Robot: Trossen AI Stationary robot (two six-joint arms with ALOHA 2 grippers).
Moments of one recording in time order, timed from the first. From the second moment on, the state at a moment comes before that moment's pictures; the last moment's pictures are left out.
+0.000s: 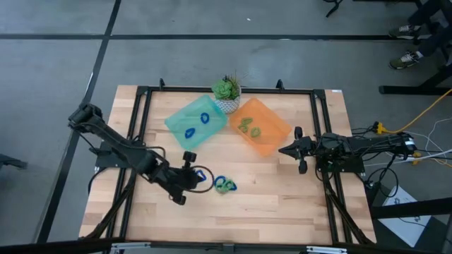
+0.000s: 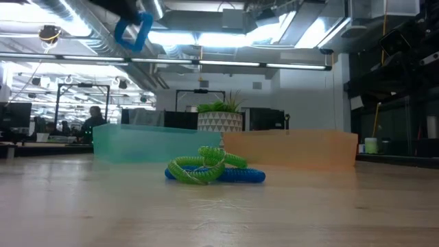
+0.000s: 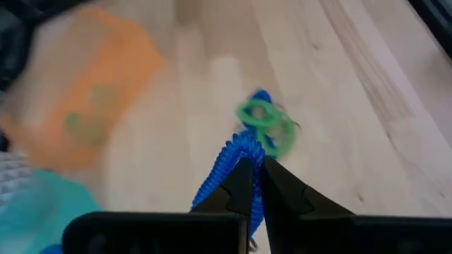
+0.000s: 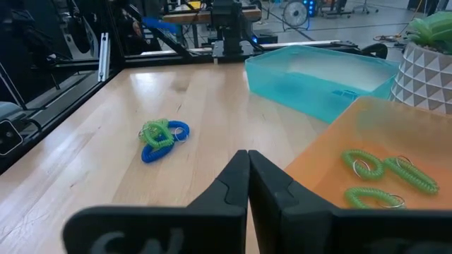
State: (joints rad) left arm -0.56 1.38 1.06 -0.56 -0.47 -0.12; right arm 0.08 0.21 0.01 0.03 0.08 0.07
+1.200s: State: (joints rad) left arm -0.48 1.31 1.06 -0.93 -0.83 -0.57; right arm 0.08 0.21 0.01 0.03 0.08 0.07
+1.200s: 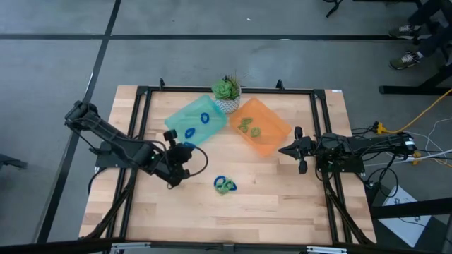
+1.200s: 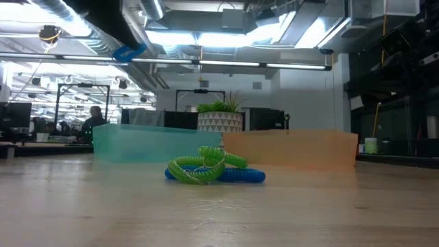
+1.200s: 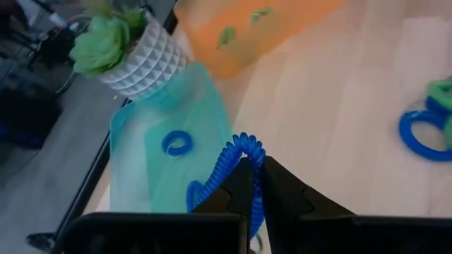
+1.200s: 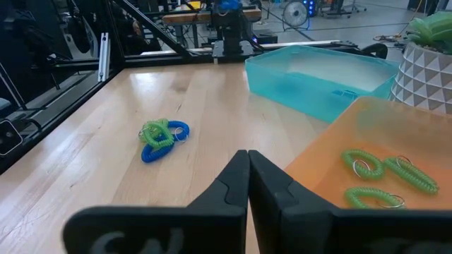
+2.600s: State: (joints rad) left arm 0.07 1.31 1.06 -0.98 -0.80 -0.40; right arm 0.08 0.21 0.01 0.03 0.08 0.07
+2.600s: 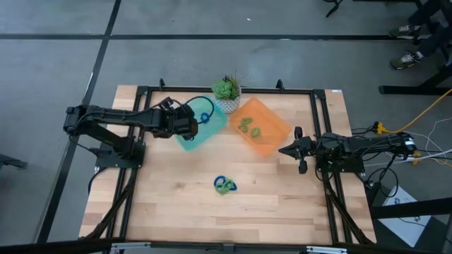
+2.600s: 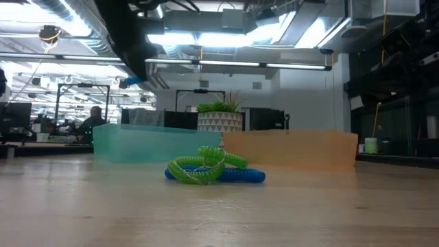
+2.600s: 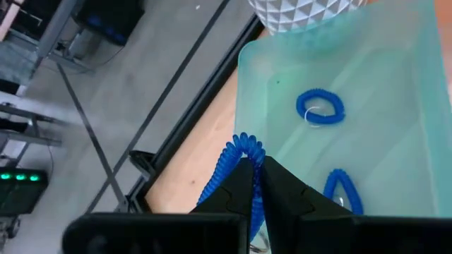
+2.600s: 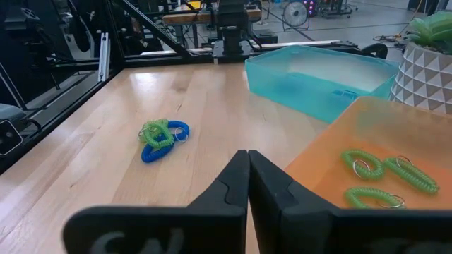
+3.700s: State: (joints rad) left arm 0.26 1.31 0.73 -0.47 -0.36 -0.35; right arm 0.08 0.21 0.01 0.03 0.08 0.07
